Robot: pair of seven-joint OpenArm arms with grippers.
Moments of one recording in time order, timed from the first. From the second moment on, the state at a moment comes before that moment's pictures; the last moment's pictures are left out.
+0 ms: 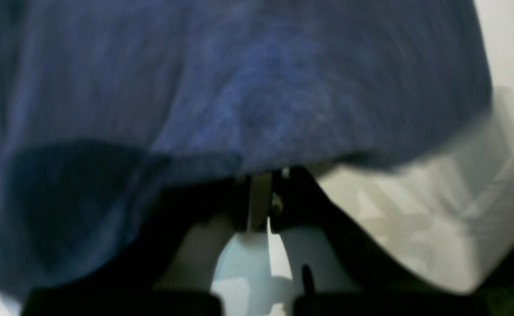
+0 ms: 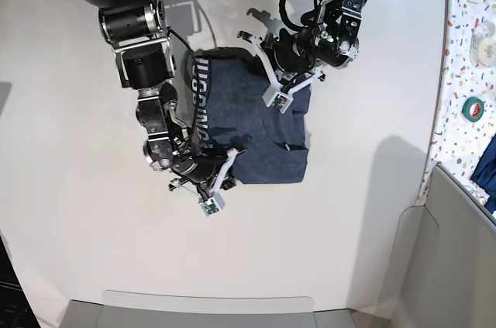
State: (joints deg) left arm 8.3 -4.4 12.0 100.9 -19.2 -11.3 63.4; right arm 28.8 -0.3 -9.0 49.5 2.3 26.0 -26.4
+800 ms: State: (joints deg) left arm -0.4 -7.2 9.3 94.9 -16.8 -10.8 63.3; right arm -3.5 13.0 -3.2 99.6 2.2 26.3 -42.2
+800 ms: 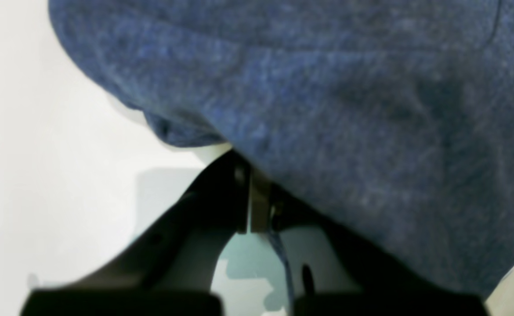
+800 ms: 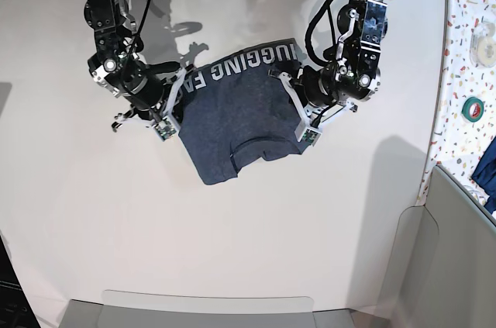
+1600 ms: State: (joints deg) left arm 3.5 -0.4 -27.0 109.0 -15.8 -10.4 54.4; right arm -3.0 -8.5 -13.7 97.1 1.7 26.1 -42.4
